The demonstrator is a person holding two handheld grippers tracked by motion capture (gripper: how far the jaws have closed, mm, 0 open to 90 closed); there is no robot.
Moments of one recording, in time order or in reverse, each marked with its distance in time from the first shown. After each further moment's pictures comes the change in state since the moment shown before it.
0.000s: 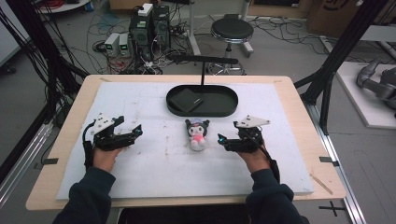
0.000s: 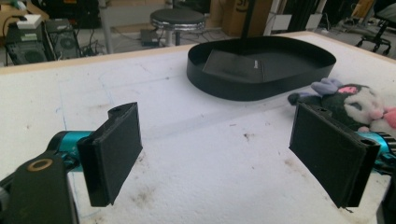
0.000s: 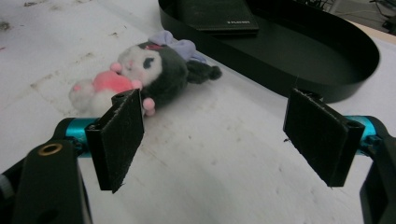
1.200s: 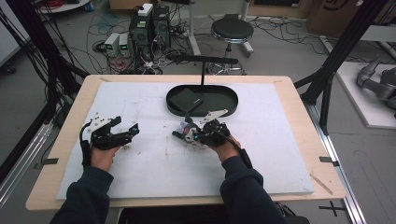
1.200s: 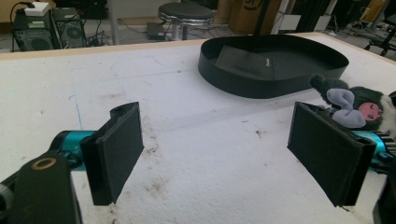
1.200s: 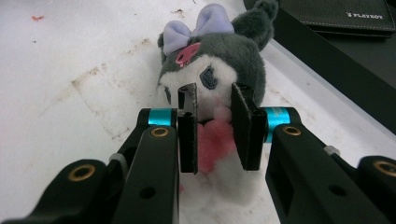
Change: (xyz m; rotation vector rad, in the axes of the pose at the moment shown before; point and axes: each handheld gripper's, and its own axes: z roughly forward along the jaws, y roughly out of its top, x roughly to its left) left arm 0.010 -0.001 -0.002 0.003 0.029 -0.051; right arm 0.044 0.036 0.071 0.182 0.169 -0.127
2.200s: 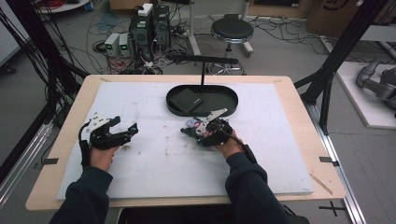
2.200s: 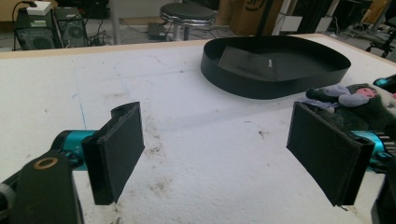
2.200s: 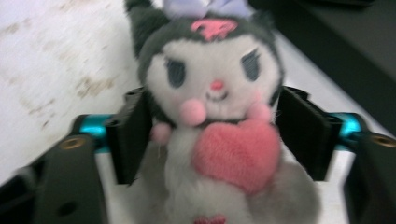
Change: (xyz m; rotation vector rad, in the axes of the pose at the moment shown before) left arm 0.003 0.000 -0.001 0.001 0.003 -0.006; right arm -0.022 -0.011 0.018 0.105 -0.051 -0.043
